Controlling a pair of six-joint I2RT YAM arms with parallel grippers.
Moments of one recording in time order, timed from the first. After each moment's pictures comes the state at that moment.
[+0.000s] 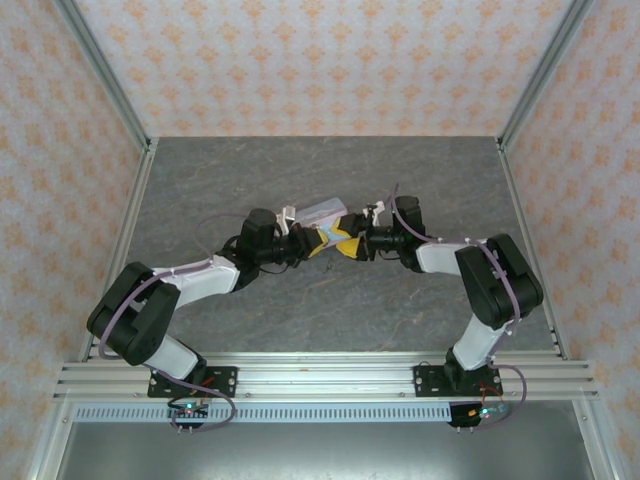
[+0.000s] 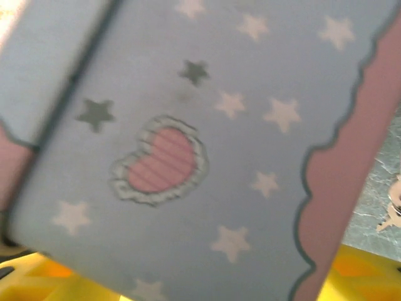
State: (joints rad) left arm -0.51 1.51 0.68 0.39 0.52 -1.25; right arm 0.36 1.70 0.73 0.50 -0.93 1.30
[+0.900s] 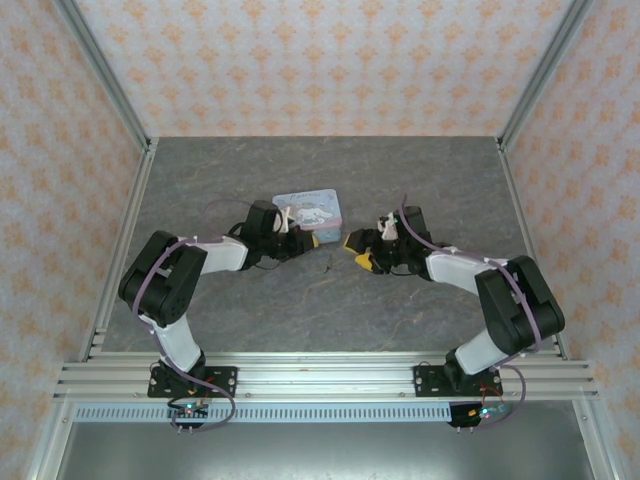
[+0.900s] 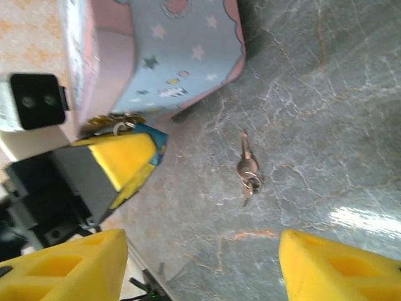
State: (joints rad) left arm -0.39 1.77 0.83 0.21 0.58 -0.78; right arm 0.39 1.53 0.68 0.09 -0.65 1.00
